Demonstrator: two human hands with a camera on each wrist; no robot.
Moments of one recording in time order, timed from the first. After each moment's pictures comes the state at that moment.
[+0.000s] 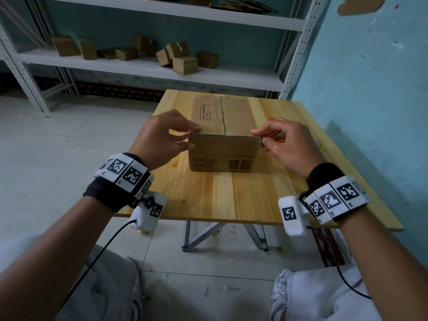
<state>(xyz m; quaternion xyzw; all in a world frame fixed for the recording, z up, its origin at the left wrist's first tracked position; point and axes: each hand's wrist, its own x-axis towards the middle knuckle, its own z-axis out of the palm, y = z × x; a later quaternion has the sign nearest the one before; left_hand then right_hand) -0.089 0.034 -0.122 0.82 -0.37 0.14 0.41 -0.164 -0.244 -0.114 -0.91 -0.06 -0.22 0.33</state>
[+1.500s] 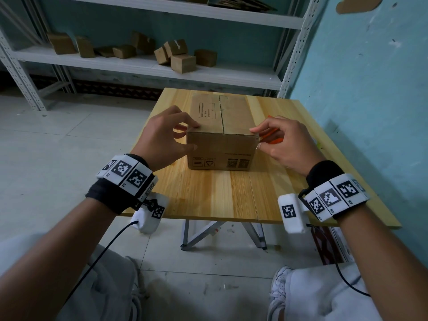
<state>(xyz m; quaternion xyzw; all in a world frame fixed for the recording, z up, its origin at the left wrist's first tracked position) -0.093 0.027 -0.122 0.85 -0.35 0.16 0.36 -0.169 -0.244 -0.111 -0.92 -0.08 -0.21 0.32</state>
